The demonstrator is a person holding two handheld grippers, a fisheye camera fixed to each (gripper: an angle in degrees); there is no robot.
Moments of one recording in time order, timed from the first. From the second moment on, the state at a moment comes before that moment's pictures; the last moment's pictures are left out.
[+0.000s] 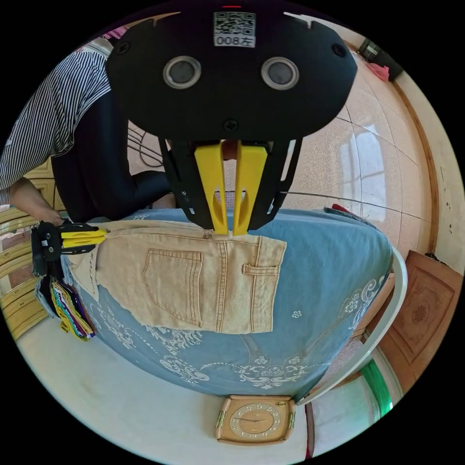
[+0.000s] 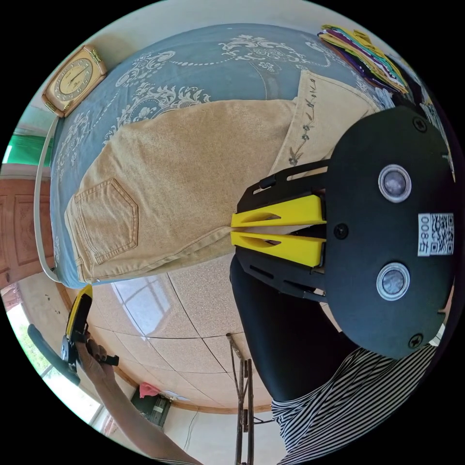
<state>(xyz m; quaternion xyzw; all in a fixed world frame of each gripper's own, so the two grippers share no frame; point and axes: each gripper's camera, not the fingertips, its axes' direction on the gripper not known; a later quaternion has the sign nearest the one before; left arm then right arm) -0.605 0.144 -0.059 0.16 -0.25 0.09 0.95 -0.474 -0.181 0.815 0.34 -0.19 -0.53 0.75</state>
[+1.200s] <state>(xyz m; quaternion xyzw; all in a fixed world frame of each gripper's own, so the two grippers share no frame) -0.494 0.071 0.115 0.14 -0.11 0.23 0.96 -0.316 -0.250 0.689 0.28 -0.37 -0.42 0.78</state>
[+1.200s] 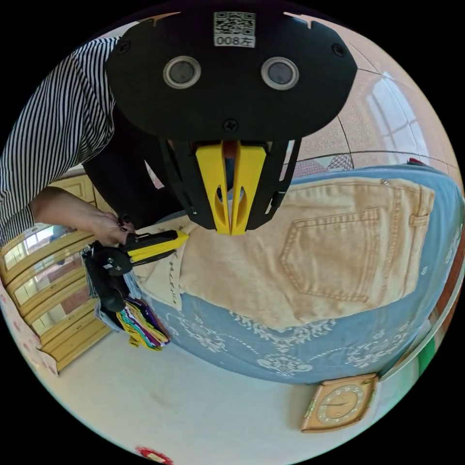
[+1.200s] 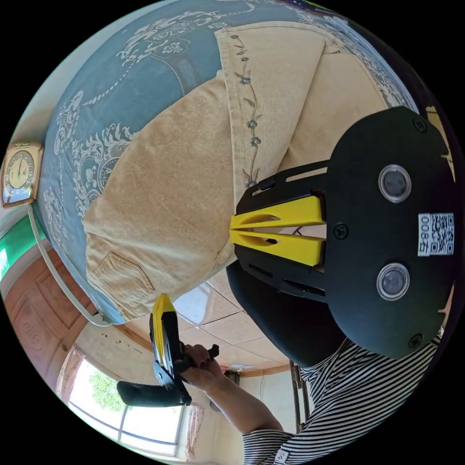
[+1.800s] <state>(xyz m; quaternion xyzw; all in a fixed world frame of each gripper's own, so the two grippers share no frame) -0.354 -0.014 0.189 0.06 -0.07 0.34 0.94 -0.120 -0.370 0.541 0.28 -0.39 -0.18 0.86</state>
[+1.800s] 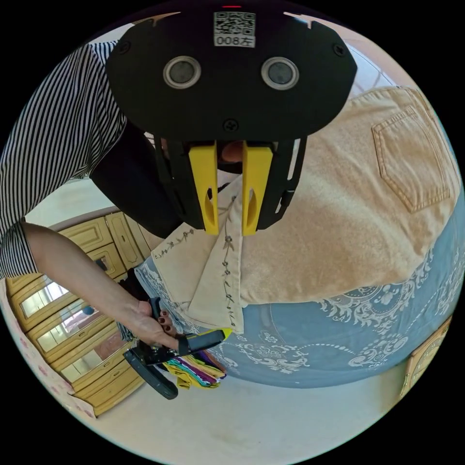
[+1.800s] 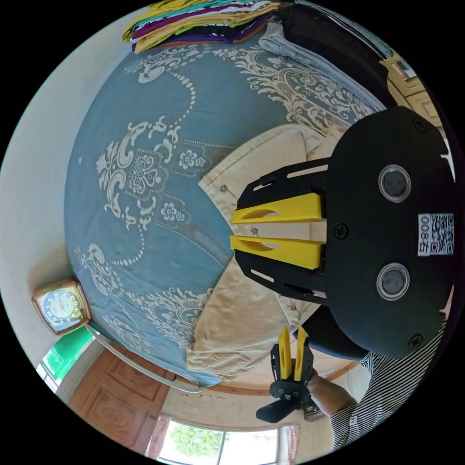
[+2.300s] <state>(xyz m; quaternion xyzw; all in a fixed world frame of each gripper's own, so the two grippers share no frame) -0.277 -0.062 0.238 0.02 -0.11 0.33 0.94 -0.101 -0.390 0.430 0.24 -0.27 -0.18 0.91</state>
